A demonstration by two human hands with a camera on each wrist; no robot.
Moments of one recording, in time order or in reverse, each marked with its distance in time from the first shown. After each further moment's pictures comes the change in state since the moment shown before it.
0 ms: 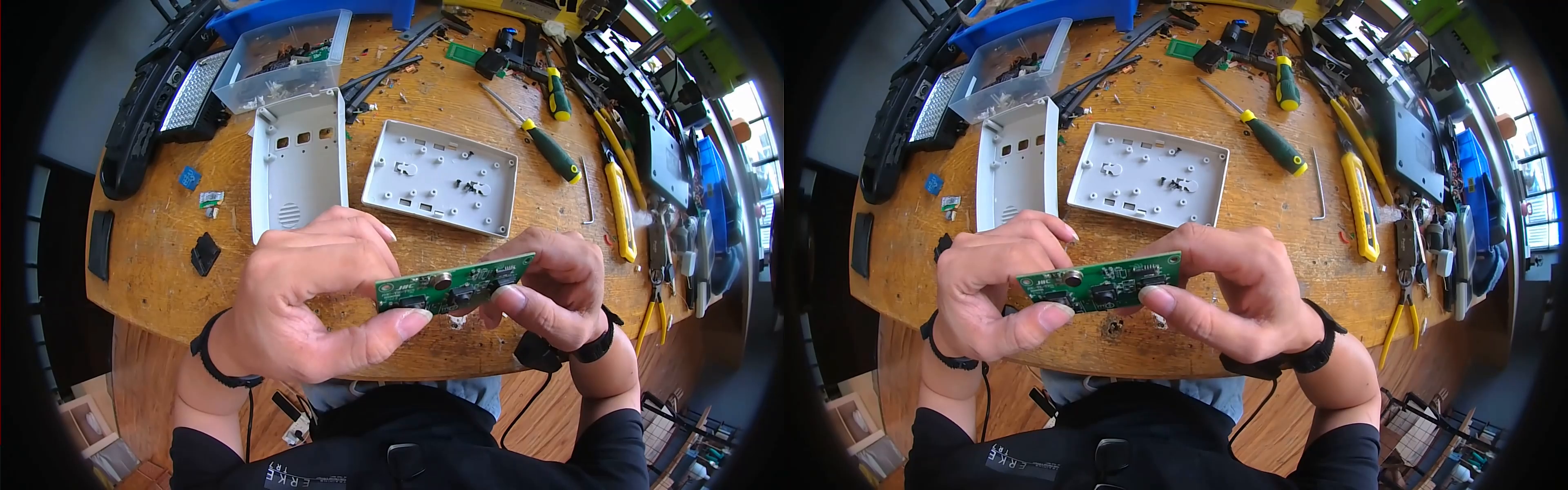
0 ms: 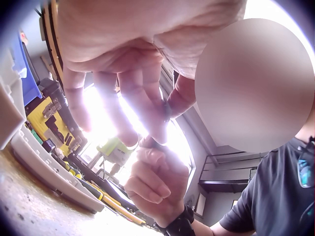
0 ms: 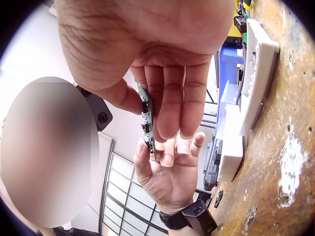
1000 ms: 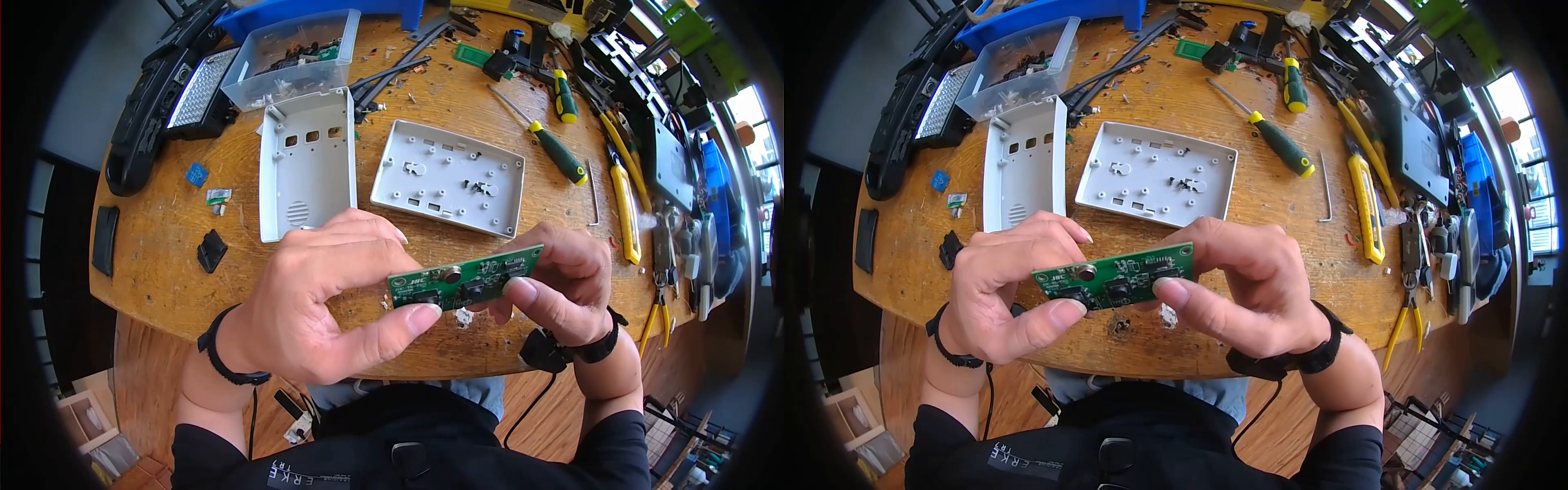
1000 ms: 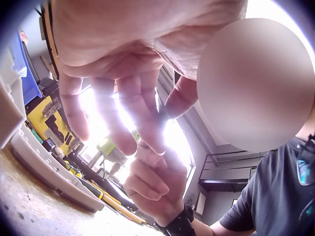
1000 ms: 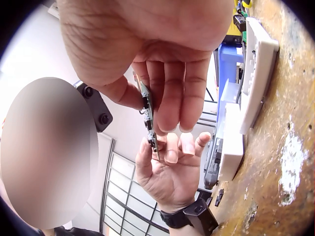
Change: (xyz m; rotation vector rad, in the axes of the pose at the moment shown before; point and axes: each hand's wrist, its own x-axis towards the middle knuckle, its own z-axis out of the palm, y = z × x) left_hand 0.000 0.001 0.000 0.002 -0.045 -0.028; right_hand -0.001 -0.005 0.002 0.079 0.067 0.091
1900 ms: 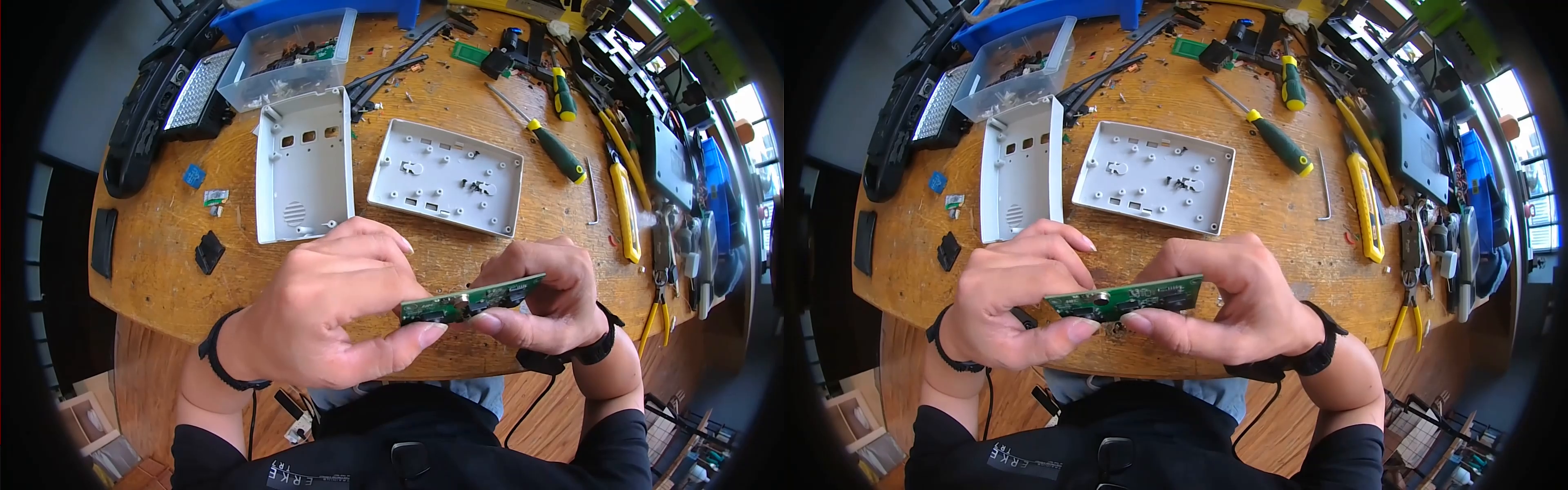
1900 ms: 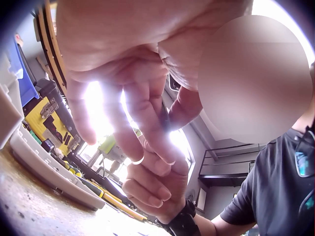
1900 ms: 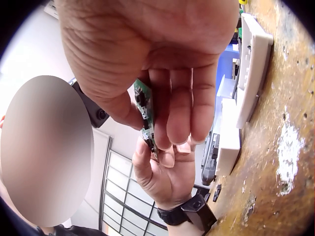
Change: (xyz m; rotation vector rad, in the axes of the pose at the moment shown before) left_hand 0.001 -0.002 0.005 0.083 -0.053 0.116; right_hand 0.008 0.010 -0.004 -0.272 -0.151 -0.169
